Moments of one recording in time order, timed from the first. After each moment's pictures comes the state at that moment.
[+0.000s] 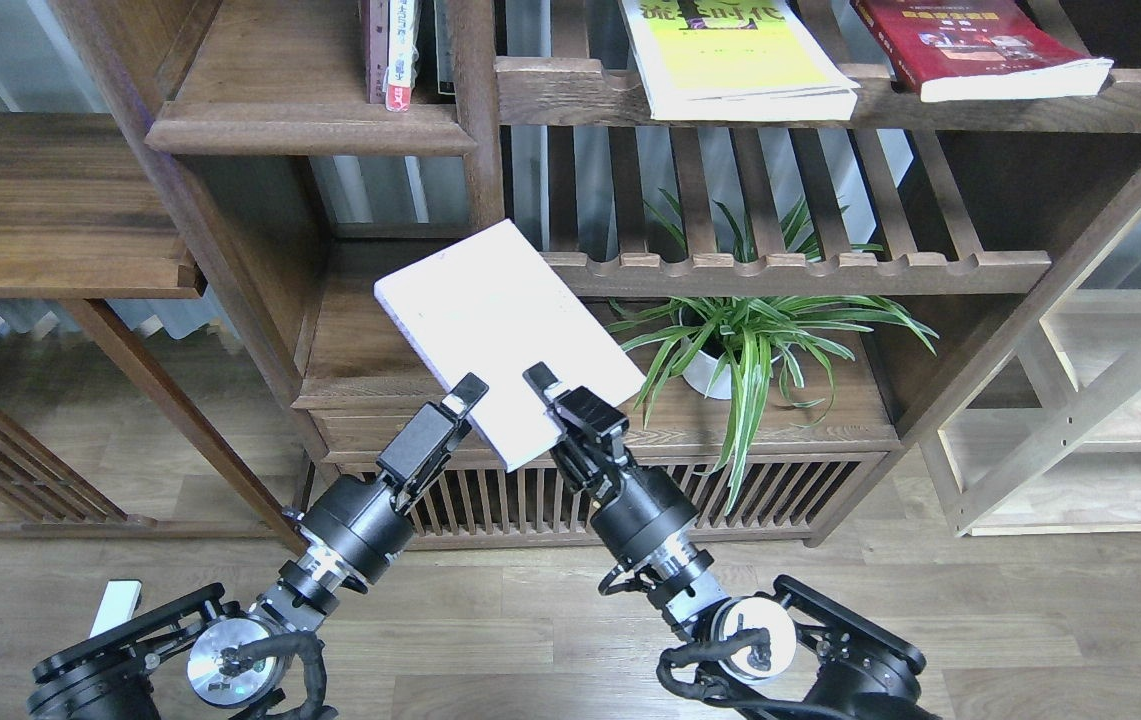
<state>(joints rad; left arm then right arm) -0.30 0.25 -0.50 -1.30 -0.28 -0.49 -0.31 0.21 0.02 0.65 1.15 0.35 0.58 0.16</state>
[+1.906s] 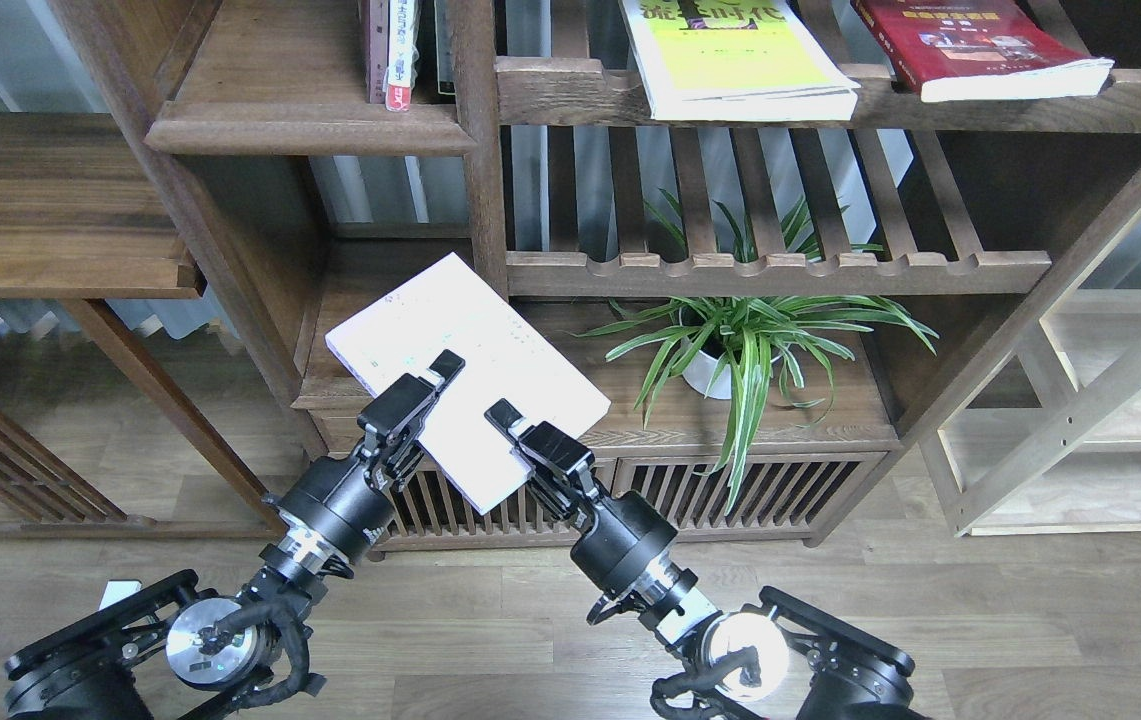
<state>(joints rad) -0.29 0.26 -0.57 -1.30 -0.40 -0.49 -0.23 0.22 0.01 0.58 1.14 0.29 0.58 0.16</state>
